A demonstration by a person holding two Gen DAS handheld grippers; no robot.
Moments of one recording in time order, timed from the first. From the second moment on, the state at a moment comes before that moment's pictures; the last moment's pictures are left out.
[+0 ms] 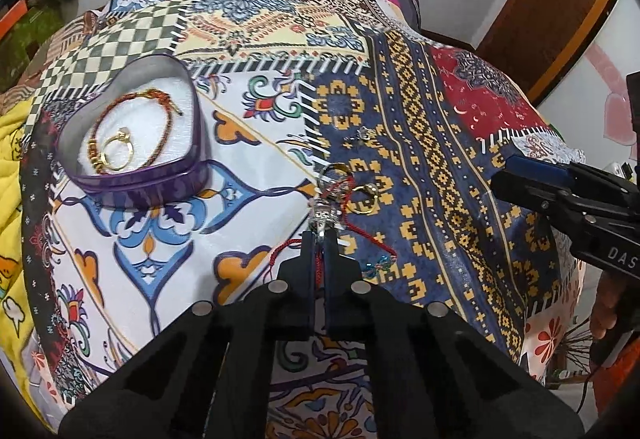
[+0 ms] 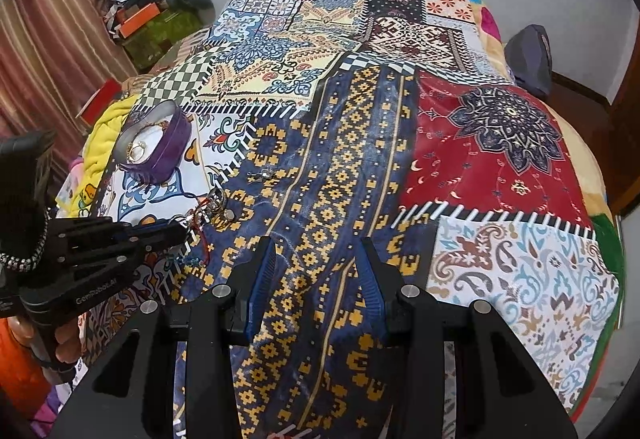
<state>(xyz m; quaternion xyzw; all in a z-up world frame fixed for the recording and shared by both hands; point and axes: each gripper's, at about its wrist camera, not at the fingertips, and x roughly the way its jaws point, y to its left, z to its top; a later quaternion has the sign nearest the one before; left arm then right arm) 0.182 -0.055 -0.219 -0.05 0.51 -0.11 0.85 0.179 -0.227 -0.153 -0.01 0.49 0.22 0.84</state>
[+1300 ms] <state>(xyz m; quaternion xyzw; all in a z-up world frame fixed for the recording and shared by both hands) 0.153 0.007 -0.210 -0.07 0.50 -0.08 0.86 0.224 -0.151 -0.179 -0.09 0.48 0.27 0.83</state>
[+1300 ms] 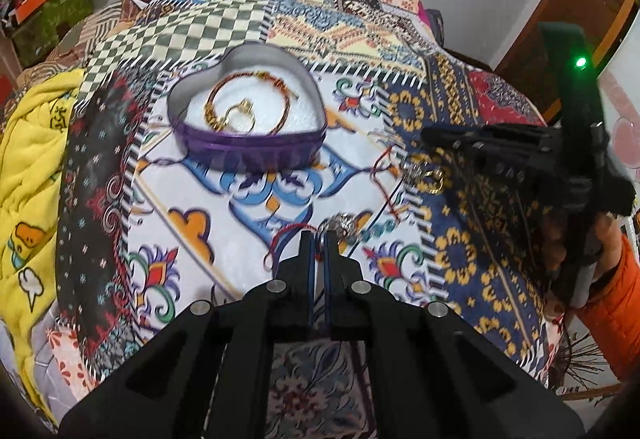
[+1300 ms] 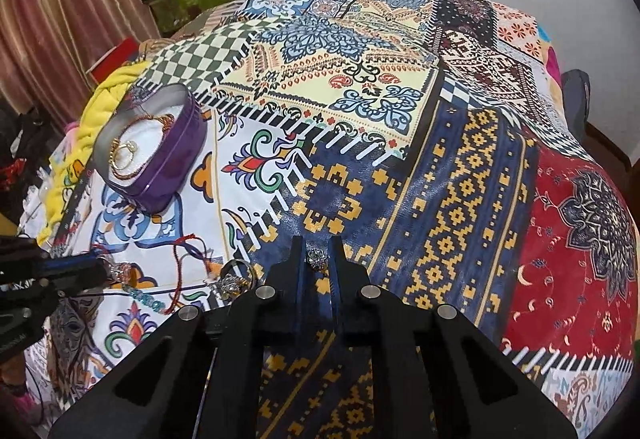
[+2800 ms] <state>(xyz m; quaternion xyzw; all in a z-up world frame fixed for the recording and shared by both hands) 0.152 0.002 -0.166 -0.02 0.43 -0.05 0.90 0.168 -0.170 -0.112 -0.05 0.41 0.27 0.87</state>
